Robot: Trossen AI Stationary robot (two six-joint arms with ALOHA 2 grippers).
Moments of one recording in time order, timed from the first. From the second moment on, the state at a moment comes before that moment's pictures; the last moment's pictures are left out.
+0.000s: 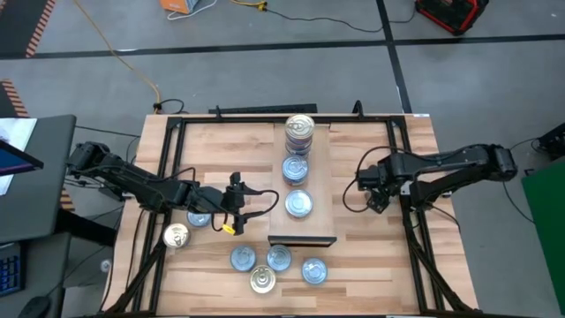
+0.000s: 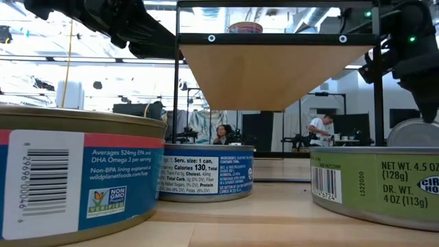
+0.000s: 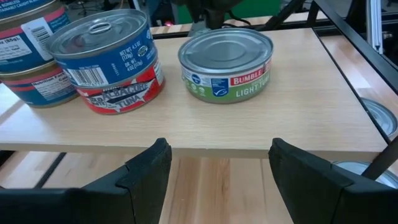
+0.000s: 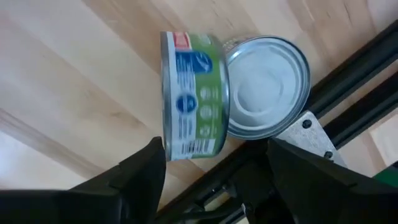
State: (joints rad) left arm -0.27 1.21 0.65 0.24 -0.42 -0.02; right arm -0.02 1.15 0.80 -1.39 0.07 0.71
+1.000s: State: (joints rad) left arm -0.27 1.21 0.65 0.24 -0.42 -0.02; right arm -0.34 1.45 0.93 -1.30 -0.02 0.45
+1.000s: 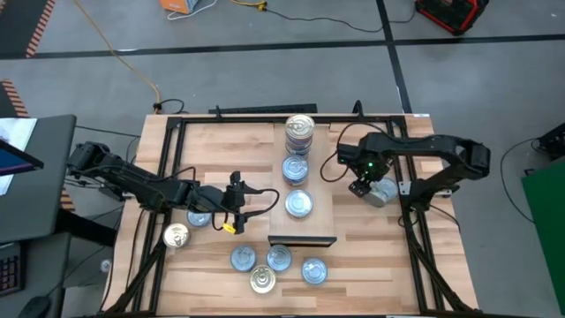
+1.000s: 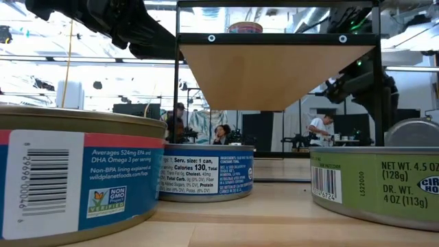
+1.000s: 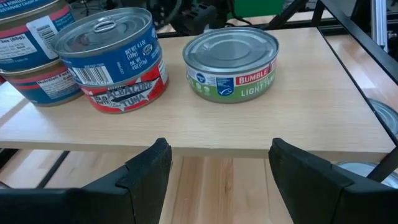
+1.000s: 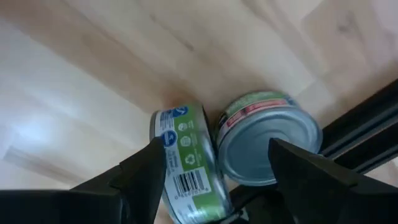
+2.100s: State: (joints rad) left arm -0.27 1.21 0.65 0.24 -0.42 -0.03; right arm -0.12 1.46 0.82 -1.47 -0.05 0.34
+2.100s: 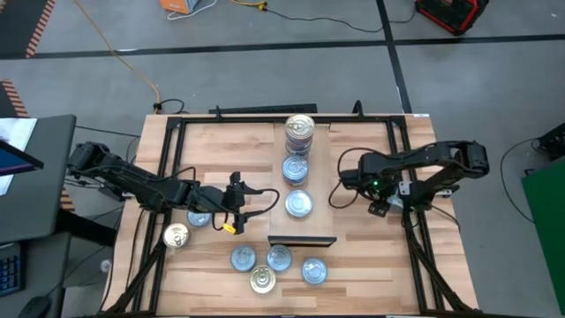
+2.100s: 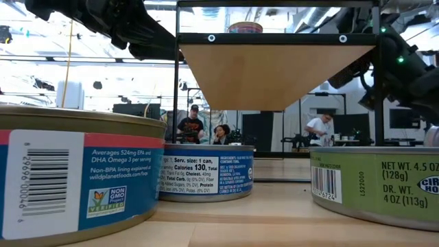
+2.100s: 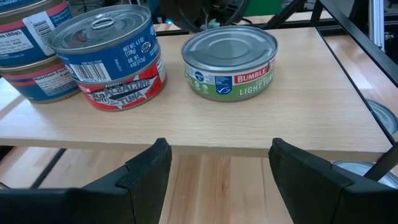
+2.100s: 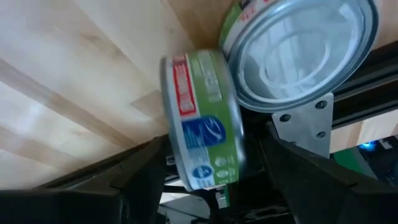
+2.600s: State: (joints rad) left arm -0.27 1.21 0.65 0.28 -0.43 0.01; right arm -0.12 1.46 0.79 -1.42 -0.05 0.34
